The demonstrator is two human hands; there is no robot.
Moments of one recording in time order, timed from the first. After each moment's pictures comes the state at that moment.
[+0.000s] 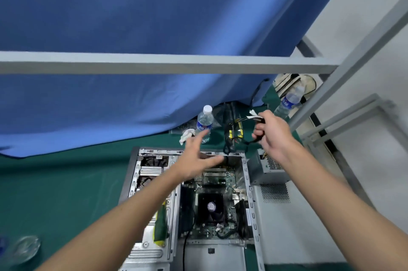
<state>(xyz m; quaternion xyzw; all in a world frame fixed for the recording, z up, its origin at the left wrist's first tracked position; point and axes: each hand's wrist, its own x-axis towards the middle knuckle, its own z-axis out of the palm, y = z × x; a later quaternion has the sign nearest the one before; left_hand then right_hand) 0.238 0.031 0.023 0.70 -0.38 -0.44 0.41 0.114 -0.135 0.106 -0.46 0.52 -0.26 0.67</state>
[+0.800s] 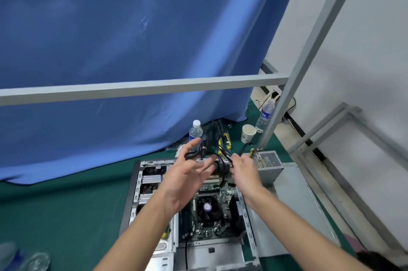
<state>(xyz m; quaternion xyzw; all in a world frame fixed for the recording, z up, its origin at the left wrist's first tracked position) 0.170 0.100 0.109 0.33 -0.12 -0.56 0.75 0.050 -0.011 0.101 -0.62 0.53 -0.22 0.54</state>
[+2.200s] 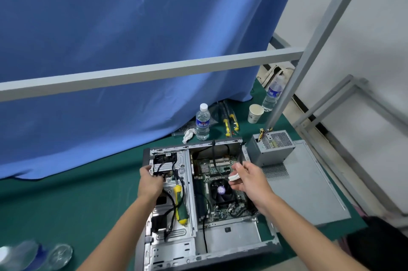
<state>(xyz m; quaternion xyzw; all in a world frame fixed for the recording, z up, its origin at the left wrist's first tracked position) 0.269 0.156 -0.018 0.83 -0.03 -0.35 0.42 0.039 0.022 0.049 -0.57 0.50 -0.17 0.63</state>
